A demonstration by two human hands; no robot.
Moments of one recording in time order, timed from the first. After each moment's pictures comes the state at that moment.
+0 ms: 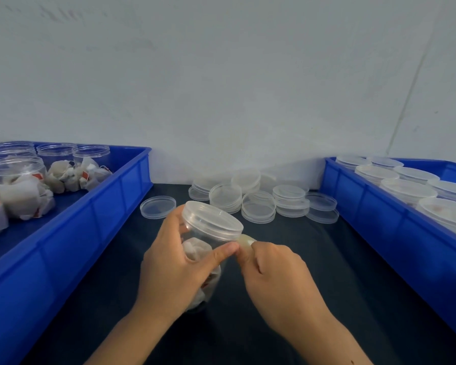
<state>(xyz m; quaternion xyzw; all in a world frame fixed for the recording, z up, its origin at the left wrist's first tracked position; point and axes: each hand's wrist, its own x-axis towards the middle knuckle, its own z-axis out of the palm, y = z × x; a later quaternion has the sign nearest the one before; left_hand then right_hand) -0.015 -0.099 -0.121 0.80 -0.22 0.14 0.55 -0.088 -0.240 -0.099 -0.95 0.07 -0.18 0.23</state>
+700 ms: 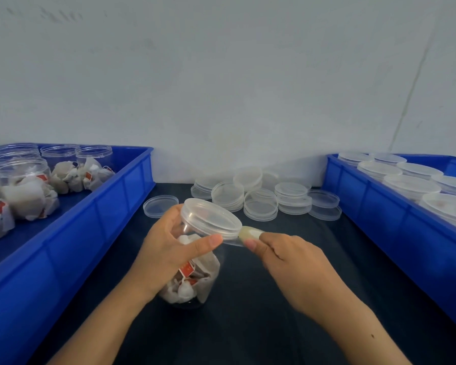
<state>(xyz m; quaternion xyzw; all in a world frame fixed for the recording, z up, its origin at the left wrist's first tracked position) 0.017 -0.084 -0.119 0.74 -0.25 0.00 0.63 -0.081 -0.268 -0.093 -0.97 0.04 -0.13 0.18</state>
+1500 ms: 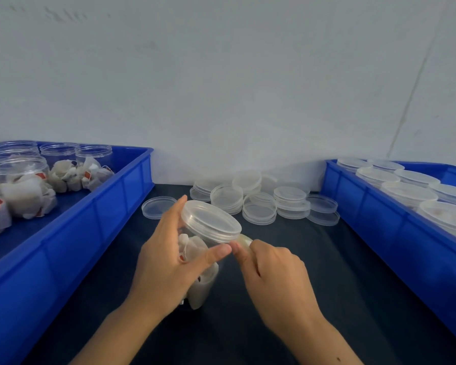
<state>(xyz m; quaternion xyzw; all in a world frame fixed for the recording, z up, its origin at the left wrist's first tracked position) -0.005 -0.086 -0.123 0.79 -0.26 0.13 0.54 -0.078 -0.242 -0.112 -0.96 0.05 -0.22 0.17</state>
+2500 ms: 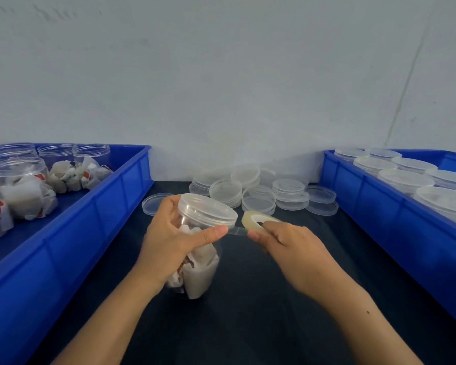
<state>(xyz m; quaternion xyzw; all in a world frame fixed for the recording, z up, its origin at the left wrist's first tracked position) 0.018 -0.092 -0.117 0.72 -0.21 0.03 0.66 -0.074 -0.280 -0.095 -0.97 0.02 -0.15 0.21</state>
